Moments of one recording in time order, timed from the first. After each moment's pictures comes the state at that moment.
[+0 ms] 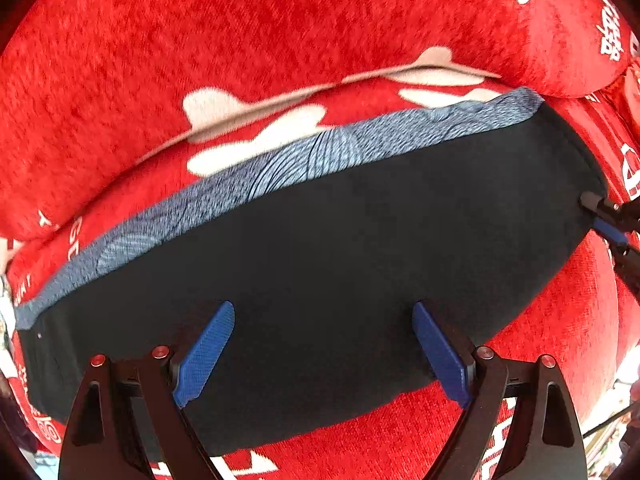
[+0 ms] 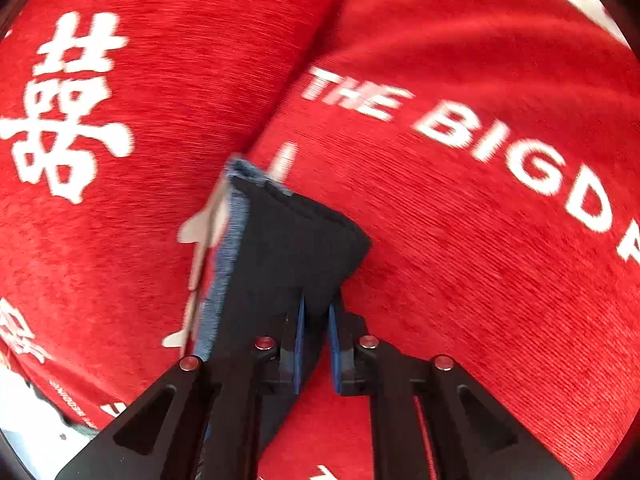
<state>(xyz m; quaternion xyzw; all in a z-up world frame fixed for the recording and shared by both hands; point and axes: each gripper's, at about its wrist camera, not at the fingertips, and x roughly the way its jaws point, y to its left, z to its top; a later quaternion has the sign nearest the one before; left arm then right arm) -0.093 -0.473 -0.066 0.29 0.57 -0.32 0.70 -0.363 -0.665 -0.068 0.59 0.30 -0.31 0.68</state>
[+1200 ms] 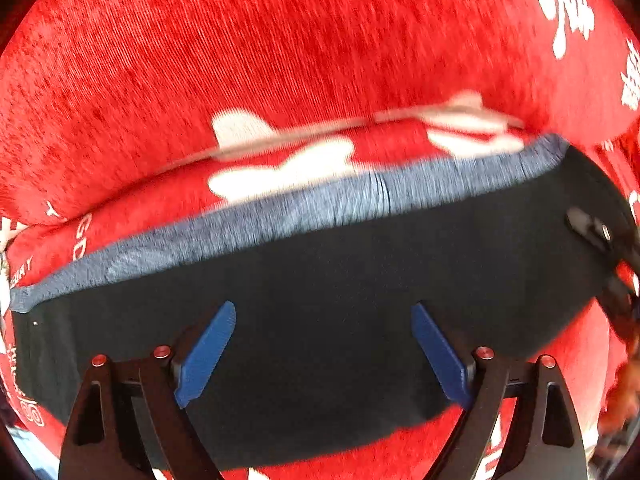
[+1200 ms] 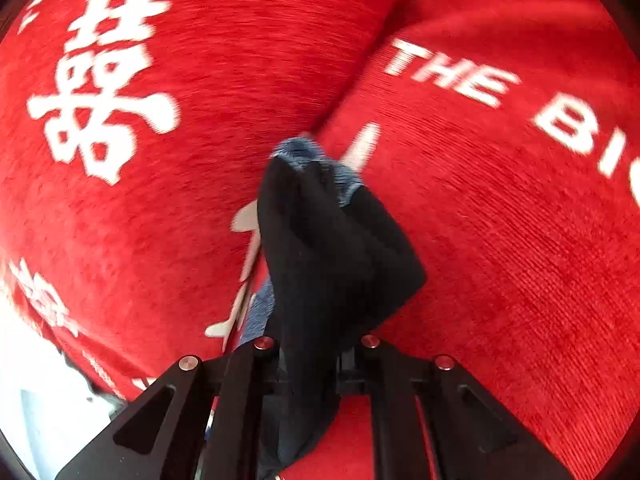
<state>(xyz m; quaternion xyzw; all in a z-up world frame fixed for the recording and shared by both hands) -0.071 -0.472 -0.053 0.24 0.57 -0.29 0.73 -0.334 -0.672 -0.083 0.61 0.26 -0.20 0.72</state>
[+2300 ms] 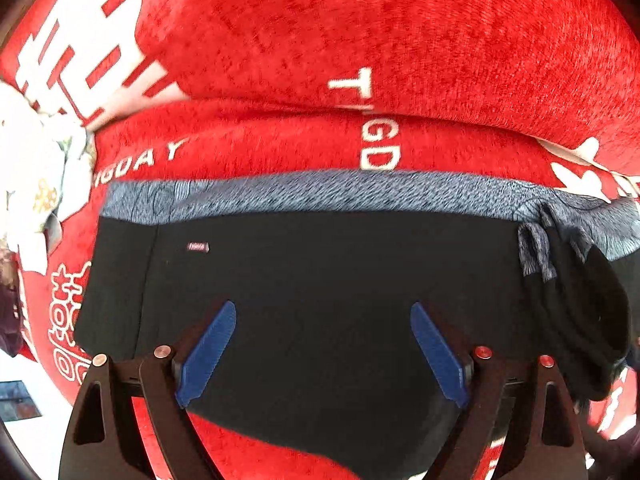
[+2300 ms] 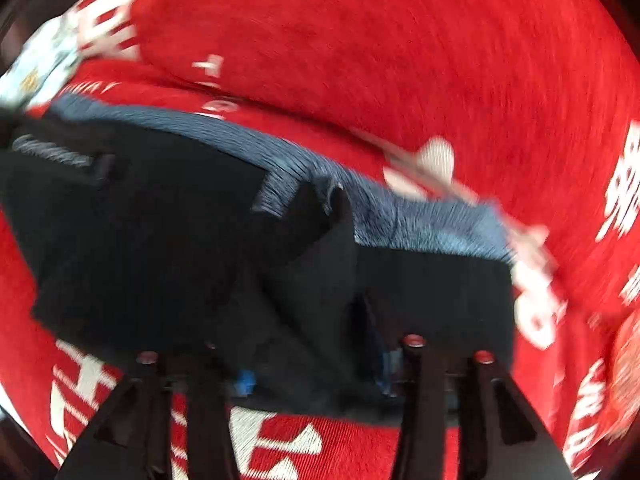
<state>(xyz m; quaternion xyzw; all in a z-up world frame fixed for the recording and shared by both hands) 0.056 -0.199 -0.041 0.19 0.62 -0.16 0.75 -0.120 -0.286 -0.060 -0.09 0.55 -0.16 0.81</state>
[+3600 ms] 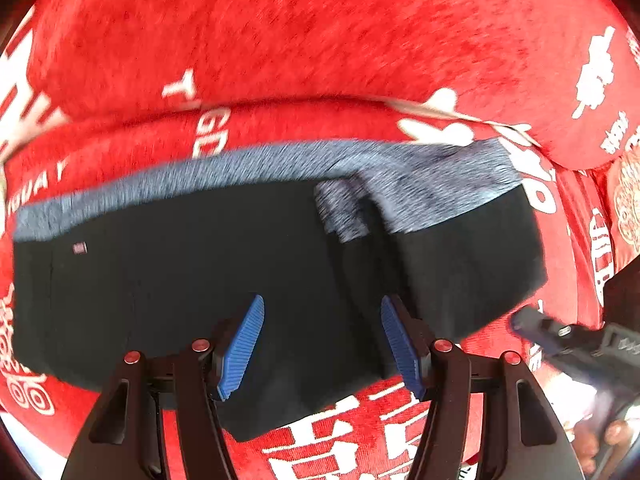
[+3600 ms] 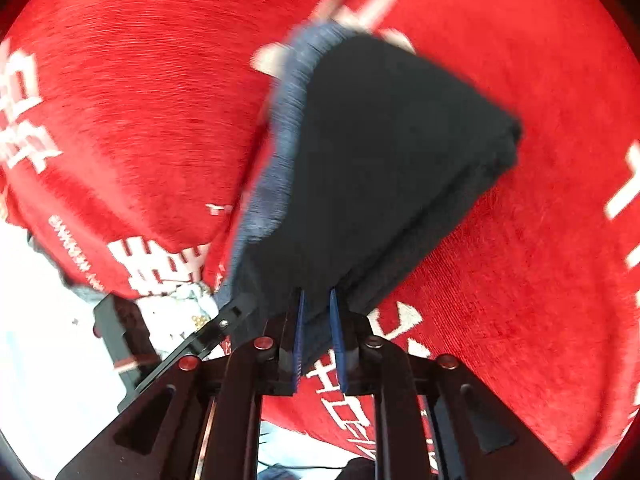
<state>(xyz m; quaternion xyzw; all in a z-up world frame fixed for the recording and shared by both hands) 0.014 -0.252 -0.016 0.15 0.64 -0.33 0.68 -0.241 -0.434 -0.058 0.60 0.41 -0.10 0.68</state>
